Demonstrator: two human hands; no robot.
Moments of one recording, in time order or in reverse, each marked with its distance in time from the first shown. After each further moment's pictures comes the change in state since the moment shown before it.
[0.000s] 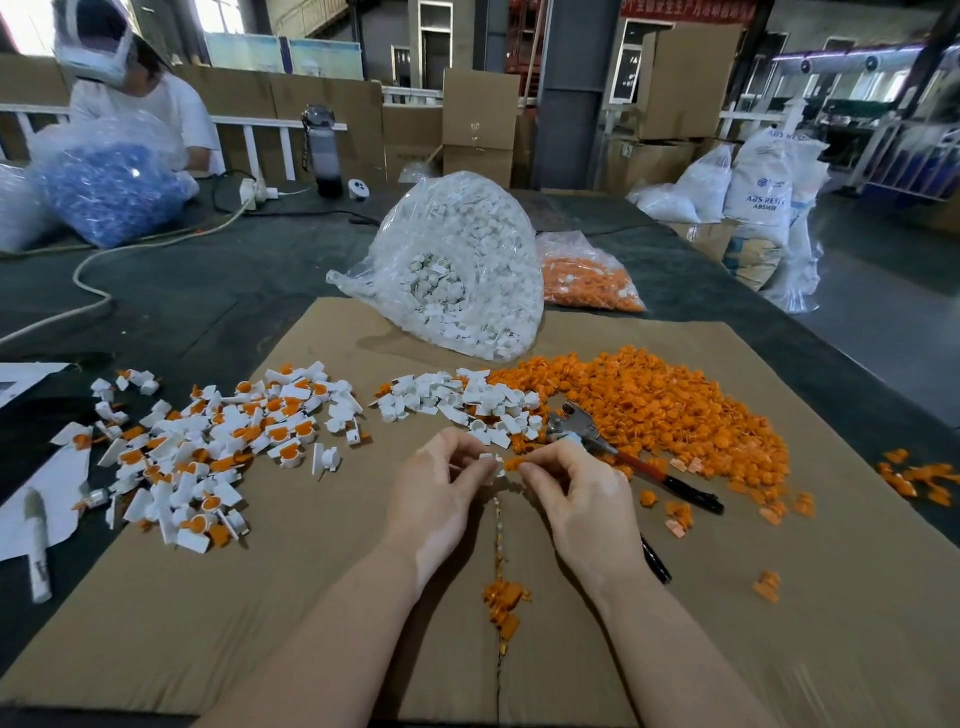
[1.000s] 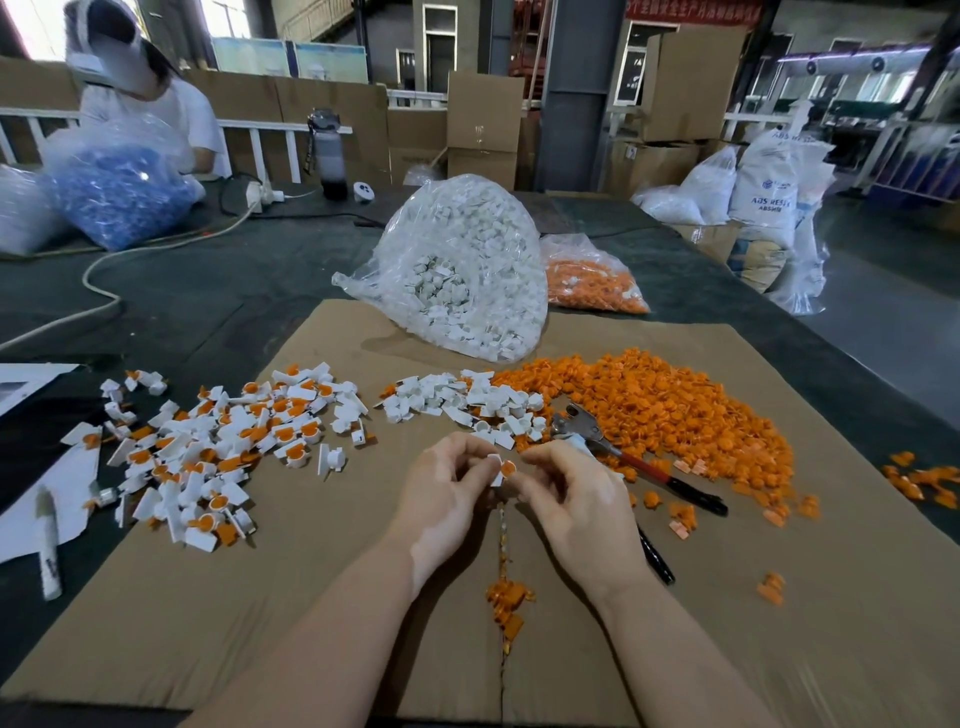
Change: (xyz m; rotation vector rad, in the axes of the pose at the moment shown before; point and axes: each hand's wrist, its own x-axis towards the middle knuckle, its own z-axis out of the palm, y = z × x) left_hand -0.001 0.003 -0.002 -0.122 -0.107 -0.023; right_hand -0.002 -0.005 -0.002 -0.042 -0.034 -0.142
